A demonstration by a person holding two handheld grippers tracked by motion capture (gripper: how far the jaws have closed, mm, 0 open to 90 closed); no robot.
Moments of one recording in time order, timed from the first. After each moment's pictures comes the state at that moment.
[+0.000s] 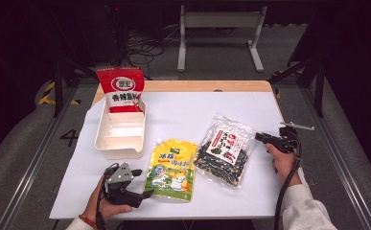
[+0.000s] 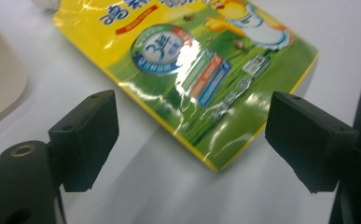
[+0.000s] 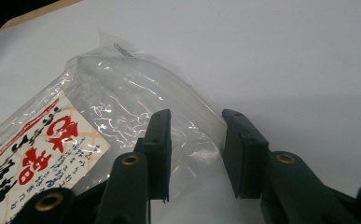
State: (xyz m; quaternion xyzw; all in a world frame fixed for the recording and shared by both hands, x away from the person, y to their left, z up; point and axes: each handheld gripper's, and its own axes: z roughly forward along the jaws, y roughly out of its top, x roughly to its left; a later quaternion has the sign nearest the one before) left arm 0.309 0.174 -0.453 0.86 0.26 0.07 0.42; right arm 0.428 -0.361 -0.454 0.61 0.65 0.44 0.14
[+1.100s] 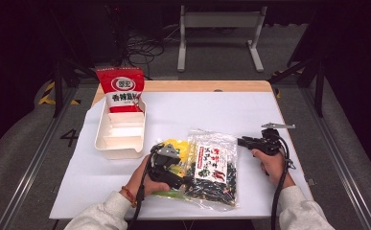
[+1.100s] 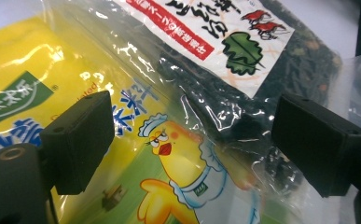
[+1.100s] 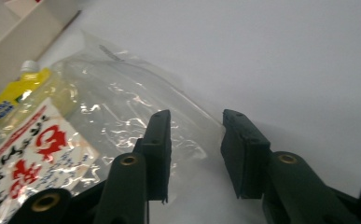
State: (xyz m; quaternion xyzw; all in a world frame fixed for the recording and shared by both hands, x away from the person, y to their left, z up) left arm 0.367 0.061 -0.442 0.88 0.25 -0.03 0.39; right arm 0.426 -0.315 -0.453 0.51 0.73 0.46 0.06
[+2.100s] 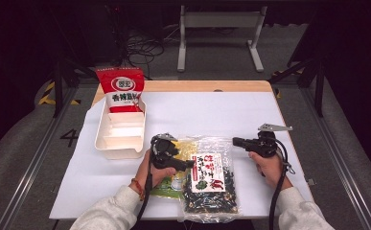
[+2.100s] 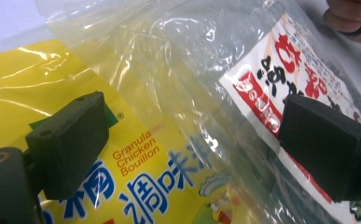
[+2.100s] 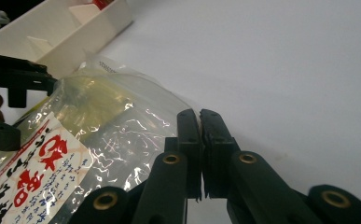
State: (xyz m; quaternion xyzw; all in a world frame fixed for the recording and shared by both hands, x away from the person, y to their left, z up) left arm 0.404 0.057 -0.449 0.82 0.38 -0.06 0.42; right arm 0.414 -0.298 -0.444 0.43 0.74 0.51 0.07
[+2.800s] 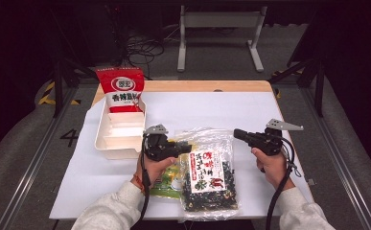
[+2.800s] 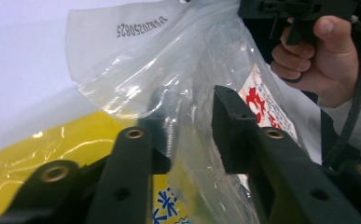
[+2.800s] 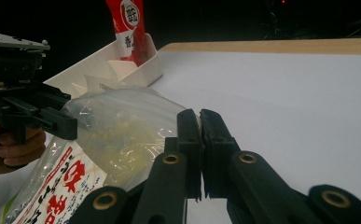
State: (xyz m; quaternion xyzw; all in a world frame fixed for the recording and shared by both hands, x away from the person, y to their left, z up) left arm 0.403 0.079 -0.422 0.77 0.31 -0.05 0.55; right arm 0.400 -0.295 -0.409 0.39 0.71 0.59 0.10
